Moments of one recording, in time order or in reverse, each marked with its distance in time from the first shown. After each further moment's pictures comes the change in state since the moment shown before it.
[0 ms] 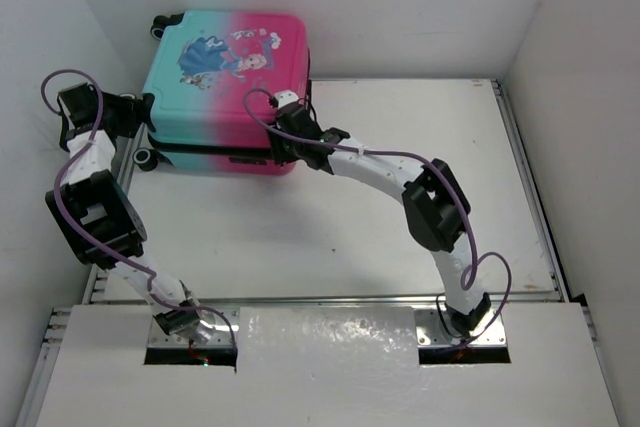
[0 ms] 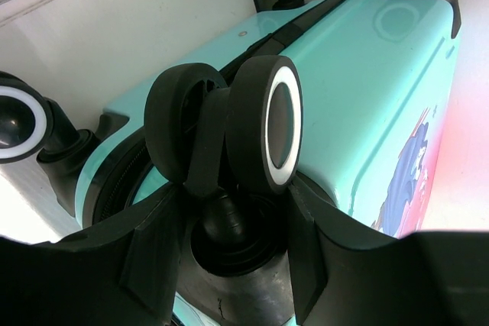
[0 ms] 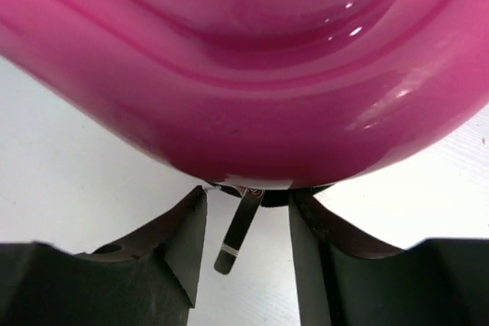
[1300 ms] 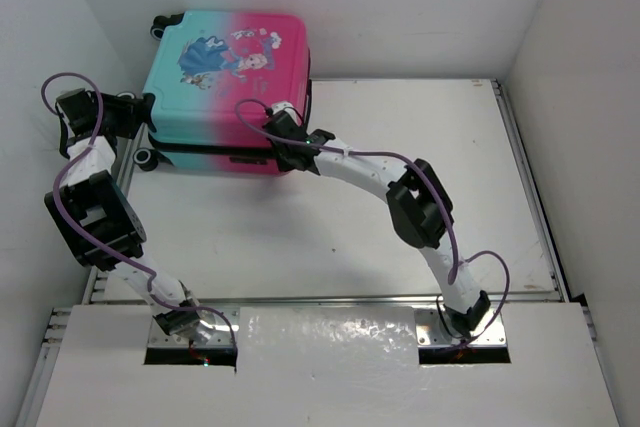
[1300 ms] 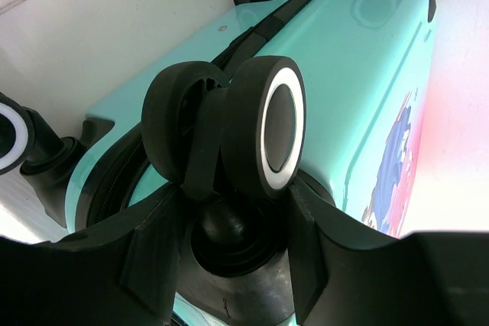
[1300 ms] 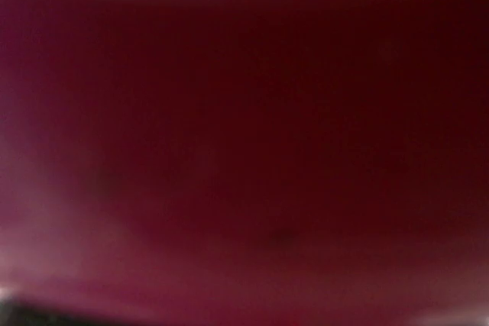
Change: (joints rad) left arm 0.021 -0.012 -0.065 0.116 0.081 0.000; right arm 0.024 0.117 0.139 -0.198 0.138 0.051
